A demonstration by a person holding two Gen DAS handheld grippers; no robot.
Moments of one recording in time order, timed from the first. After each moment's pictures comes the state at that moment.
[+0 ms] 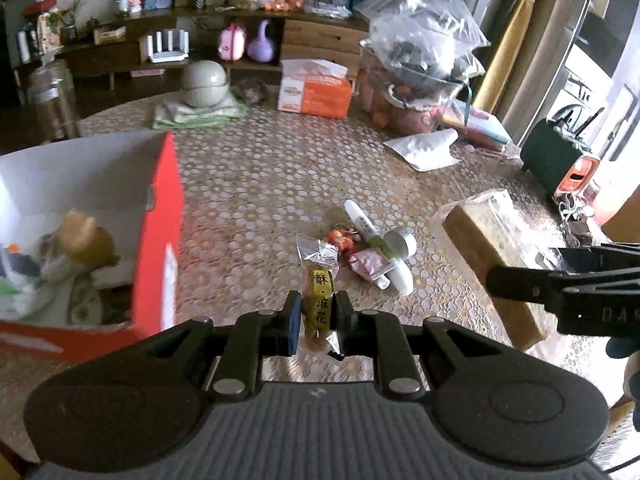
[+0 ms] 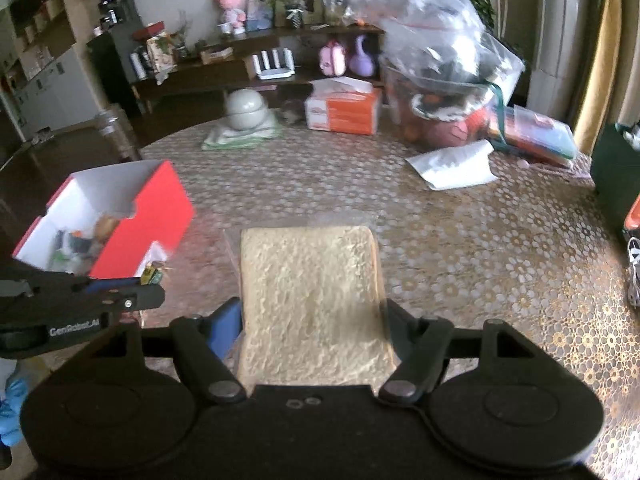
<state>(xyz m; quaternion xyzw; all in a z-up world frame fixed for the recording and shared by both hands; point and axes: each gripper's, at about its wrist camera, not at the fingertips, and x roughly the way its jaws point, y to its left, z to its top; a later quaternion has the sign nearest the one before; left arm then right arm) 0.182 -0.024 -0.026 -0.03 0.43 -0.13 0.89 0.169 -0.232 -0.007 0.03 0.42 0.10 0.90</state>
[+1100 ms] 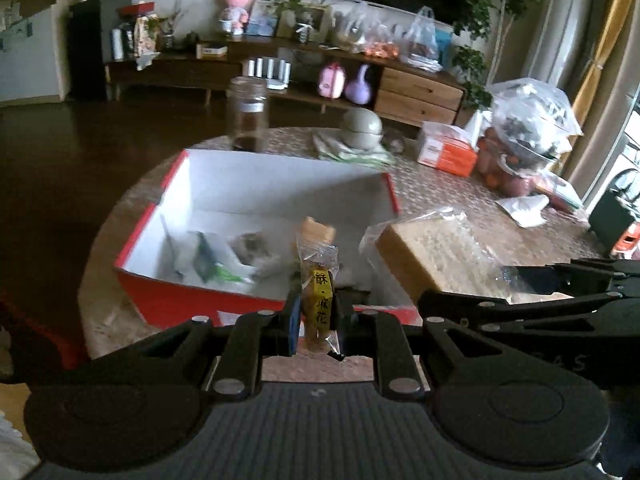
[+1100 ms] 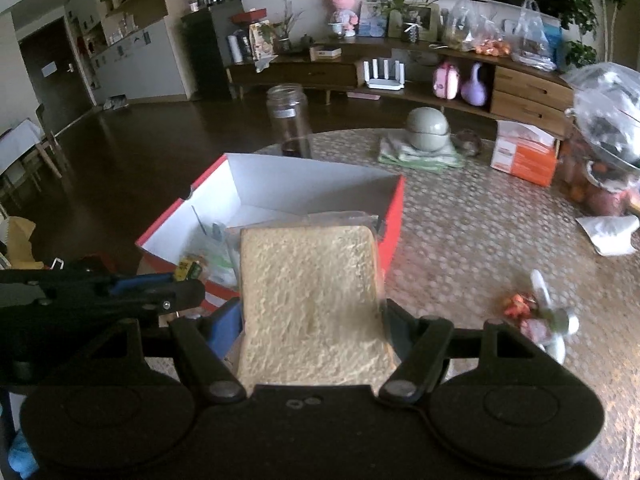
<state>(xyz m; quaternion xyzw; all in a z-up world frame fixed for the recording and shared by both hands) 0.129 0.172 0.012 -0.07 0.38 -0.02 0.92 0.173 -0.001 0.015 -0.01 0.40 0.21 0.89</state>
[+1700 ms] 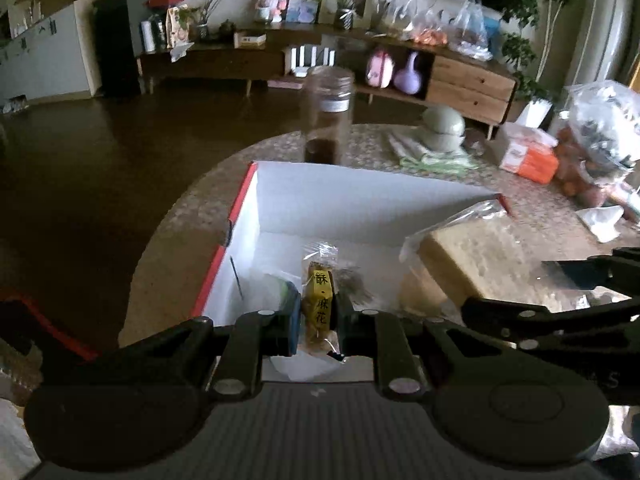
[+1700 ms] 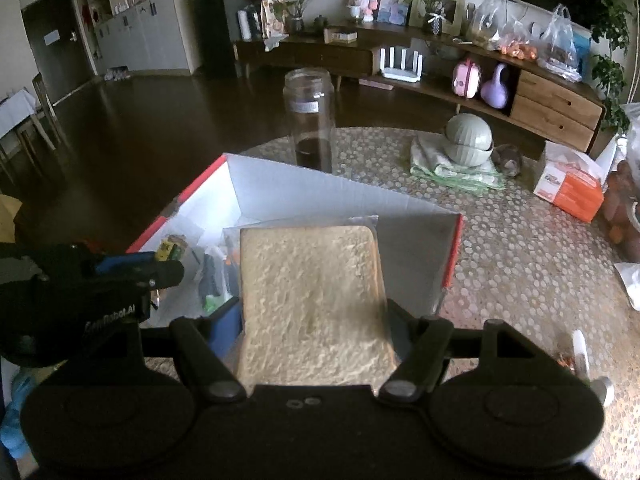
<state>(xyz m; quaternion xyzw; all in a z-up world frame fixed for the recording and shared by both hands) 0.223 0.242 -0.018 -0.04 0.41 0.03 0.91 0.259 0.065 -0.018 -0.05 0.43 0.20 0.88</state>
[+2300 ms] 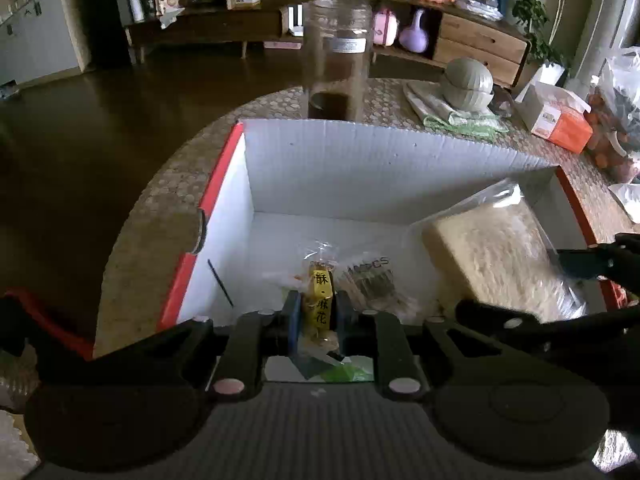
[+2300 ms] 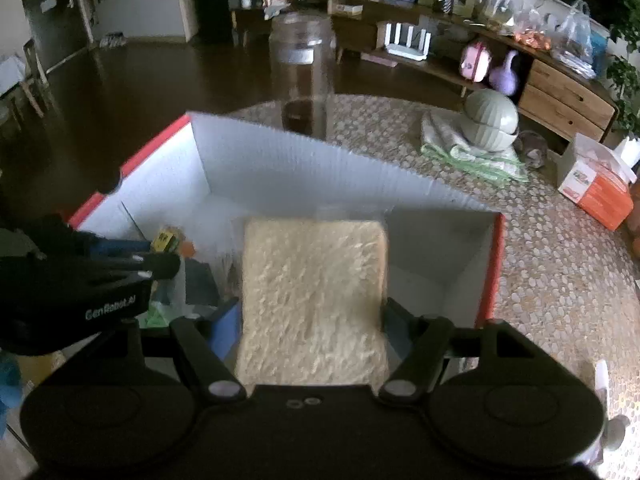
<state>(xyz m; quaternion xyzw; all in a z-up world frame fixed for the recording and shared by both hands) 0.279 0.249 -0.071 -0.03 0.46 0.02 0.89 0.304 0.087 -0.072 -0.10 0.46 0.20 0.86</state>
